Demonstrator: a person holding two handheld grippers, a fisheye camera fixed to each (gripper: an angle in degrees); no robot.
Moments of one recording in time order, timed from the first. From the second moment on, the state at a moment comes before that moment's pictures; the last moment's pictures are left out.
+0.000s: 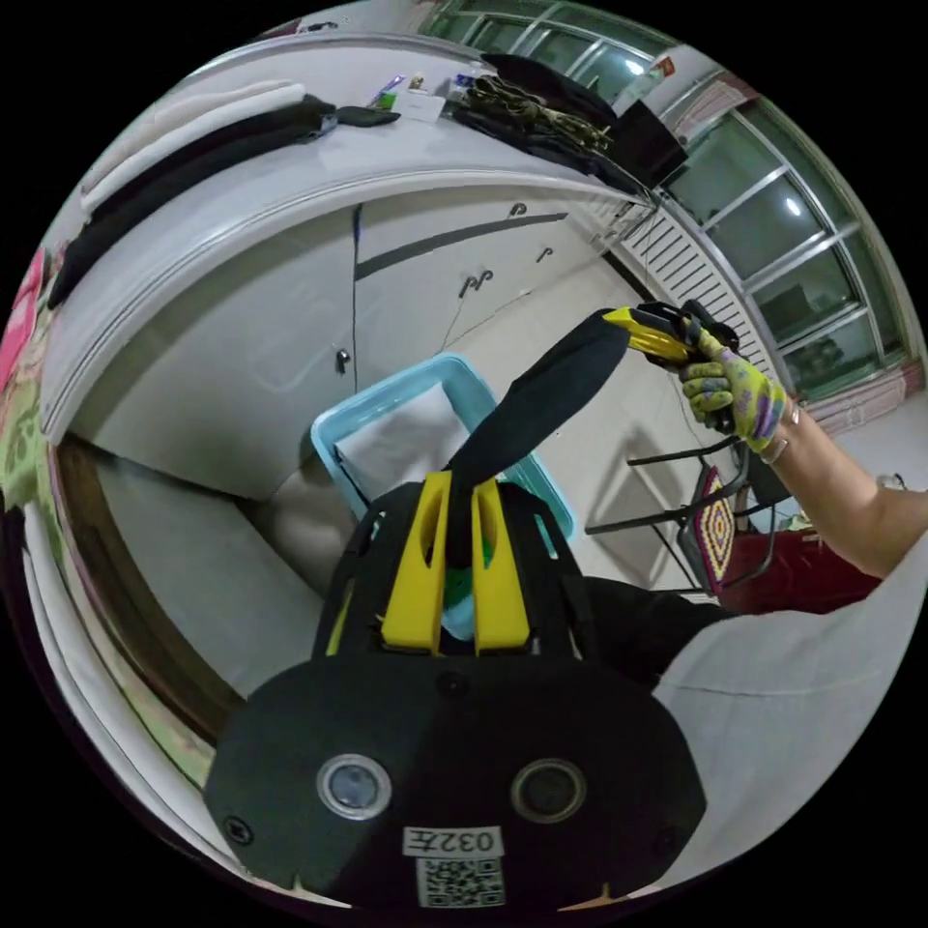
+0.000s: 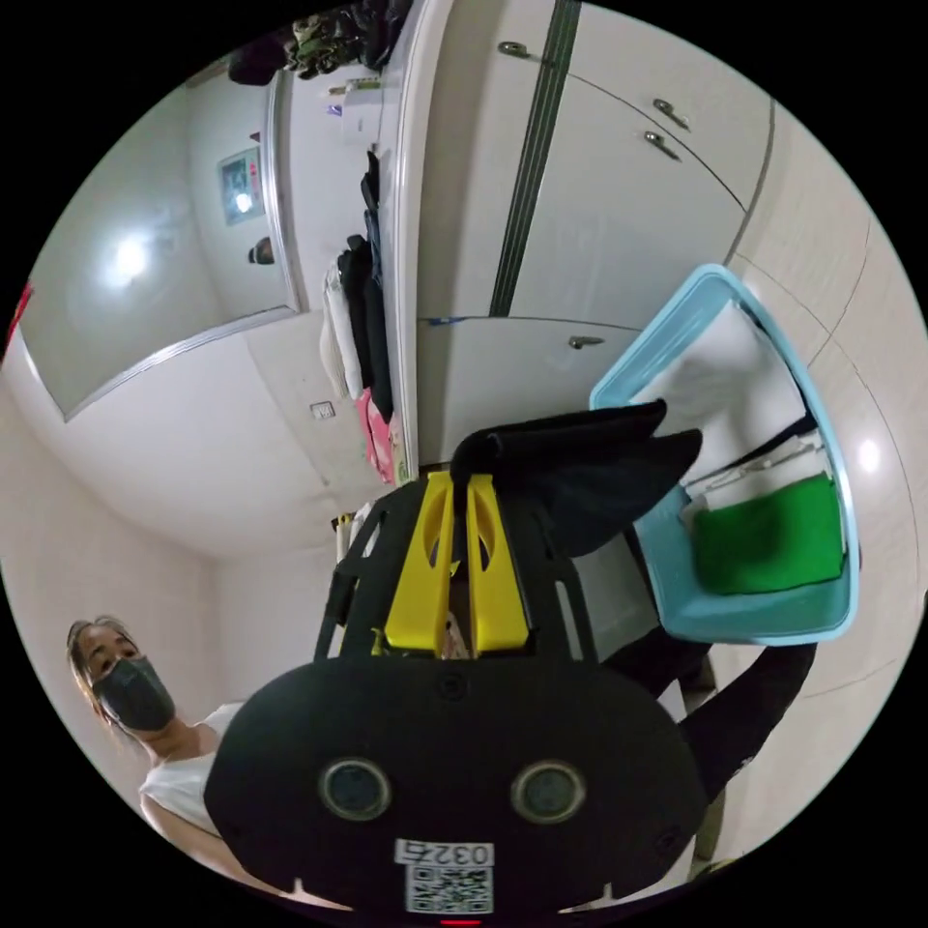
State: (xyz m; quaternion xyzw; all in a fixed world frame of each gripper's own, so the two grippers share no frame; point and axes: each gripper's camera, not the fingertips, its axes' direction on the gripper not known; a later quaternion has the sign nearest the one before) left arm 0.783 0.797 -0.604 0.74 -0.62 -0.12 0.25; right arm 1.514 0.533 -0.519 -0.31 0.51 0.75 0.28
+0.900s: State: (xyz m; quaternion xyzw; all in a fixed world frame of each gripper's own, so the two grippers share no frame) left arm 0.734 0.834 -0.486 0.81 -0.54 -0.07 0.22; right arm 1.487 0.571 -0.526 -0.41 0.49 0.73 0.26
